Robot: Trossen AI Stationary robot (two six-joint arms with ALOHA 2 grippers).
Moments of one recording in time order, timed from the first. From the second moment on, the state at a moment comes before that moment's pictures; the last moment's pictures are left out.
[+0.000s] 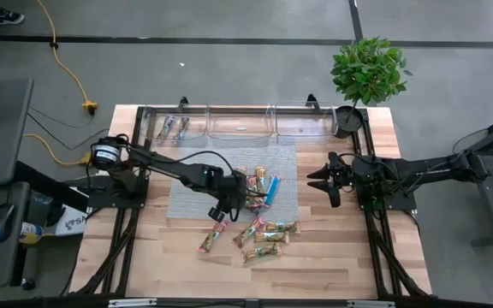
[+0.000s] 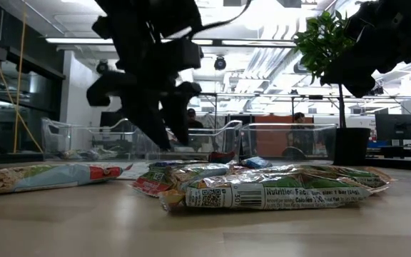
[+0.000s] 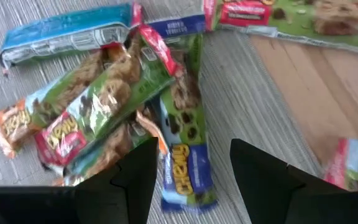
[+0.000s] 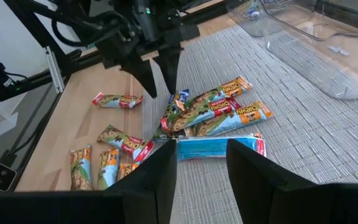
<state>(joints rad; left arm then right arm) -0.10 1.76 1.10 -0.41 -0.01 0.46 0.05 0.53 0.28 -0.10 0.07 0.39</state>
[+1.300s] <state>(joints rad) -0.01 1.87 1.10 -0.41 0.10 0.44 0.05 0.55 0.28 -0.09 0.05 0.40</state>
